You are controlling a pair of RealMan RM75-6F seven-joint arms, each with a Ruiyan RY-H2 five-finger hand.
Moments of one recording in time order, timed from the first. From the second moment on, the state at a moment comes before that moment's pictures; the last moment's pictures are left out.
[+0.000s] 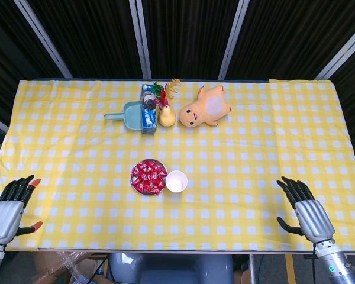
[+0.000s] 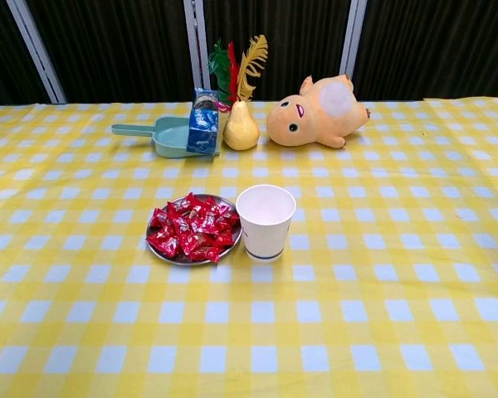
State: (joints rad) left arm -0.07 -1.10 0.04 -1.74 1.51 1.41 0.16; right arm 0.16 -1.11 -0.04 -1.68 -1.60 1.34 0.11
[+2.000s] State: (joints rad) left arm -0.79 -1.36 -0.18 -1.96 0.65 1.01 0.89; right arm 0.15 -1.09 -0.01 -1.70 -1.55 1.35 0.30
